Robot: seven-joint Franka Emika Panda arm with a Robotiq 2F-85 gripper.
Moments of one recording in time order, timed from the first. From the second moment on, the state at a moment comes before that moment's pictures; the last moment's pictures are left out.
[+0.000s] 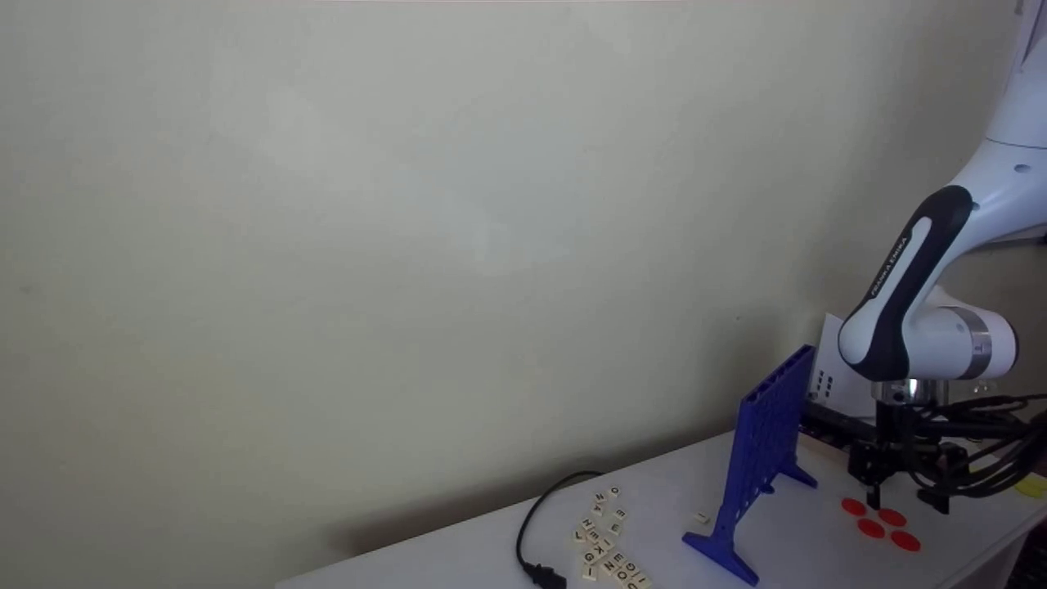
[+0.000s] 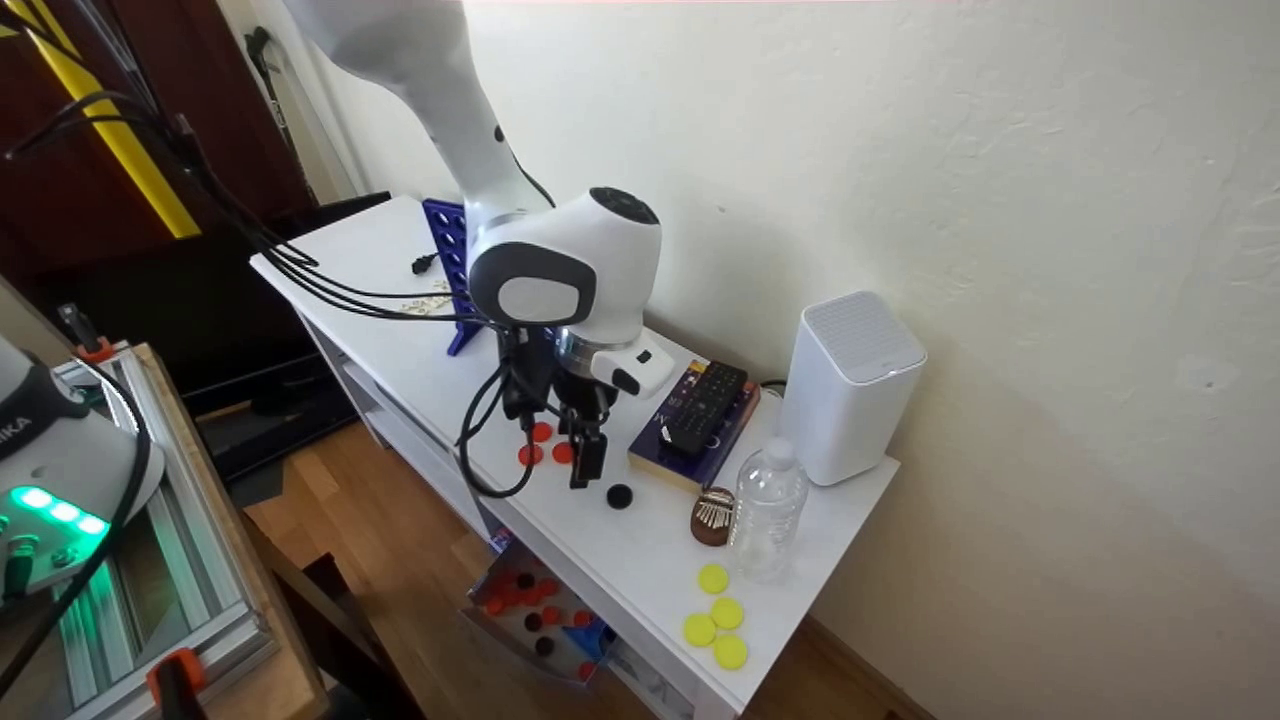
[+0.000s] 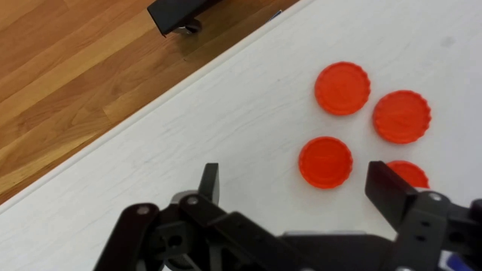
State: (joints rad) arm -0.33 0.76 -0.13 -2.13 0.10 2.63 0.00
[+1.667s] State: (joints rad) arm -0.34 0.80 -0.12 -2.07 0.12 2.59 0.00
